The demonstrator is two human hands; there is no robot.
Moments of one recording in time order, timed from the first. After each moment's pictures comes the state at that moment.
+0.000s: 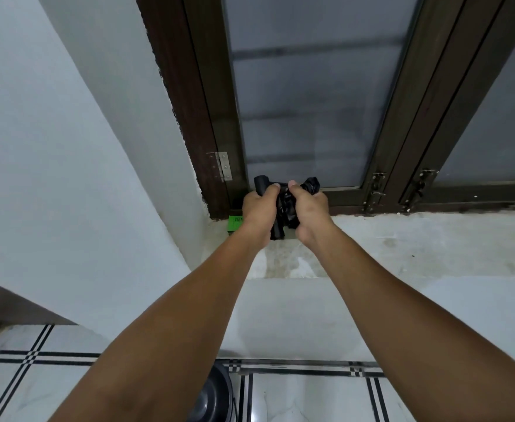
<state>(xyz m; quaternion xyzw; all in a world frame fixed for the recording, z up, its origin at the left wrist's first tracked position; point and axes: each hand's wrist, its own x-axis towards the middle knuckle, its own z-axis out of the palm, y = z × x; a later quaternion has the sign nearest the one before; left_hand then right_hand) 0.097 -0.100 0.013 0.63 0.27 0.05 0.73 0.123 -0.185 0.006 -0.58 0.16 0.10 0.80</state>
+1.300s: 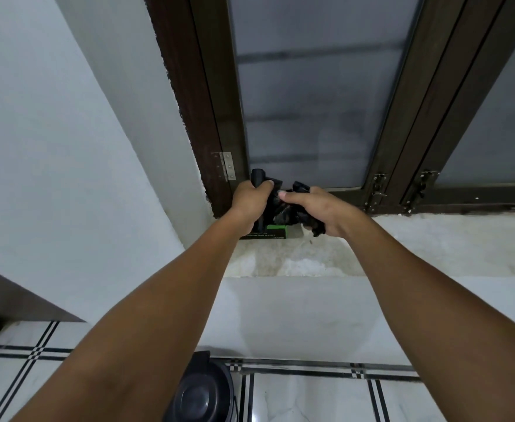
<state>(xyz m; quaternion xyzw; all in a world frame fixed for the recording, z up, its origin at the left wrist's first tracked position) 0.111 -0.064 0.021 0.74 0.22 0.04 0.64 0.125 -0.225 0.034 -0.76 -0.05 0.27 0.59</state>
